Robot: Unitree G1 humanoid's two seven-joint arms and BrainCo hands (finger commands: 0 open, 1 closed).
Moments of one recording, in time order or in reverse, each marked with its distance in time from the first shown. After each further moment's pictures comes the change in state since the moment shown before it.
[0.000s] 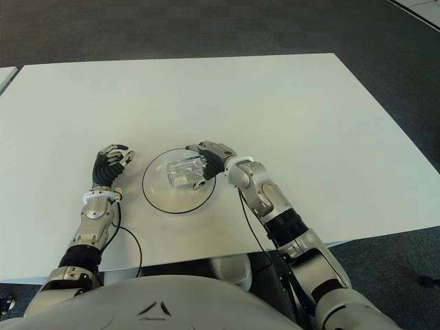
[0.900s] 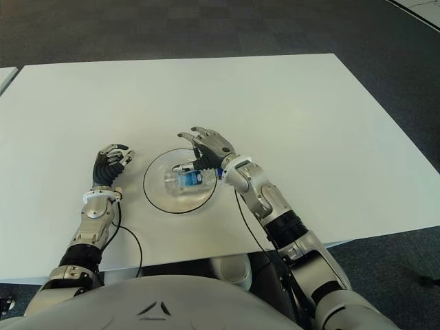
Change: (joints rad) left arm -0.007 -0.002 0.002 0.008 -0.001 0.000 0.000; right arm 0.015 0.021 -0.005 -0.014 -0.057 -0.112 -0.279
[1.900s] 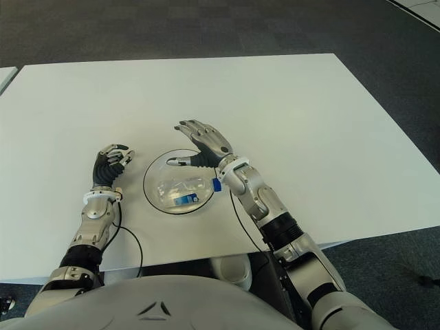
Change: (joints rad) left arm 0.012 -0.008 0.001 -0.018 -0.006 0.001 0.000; right arm 0.018 0.029 -0.004 0.019 -0.003 -0.034 -0.148
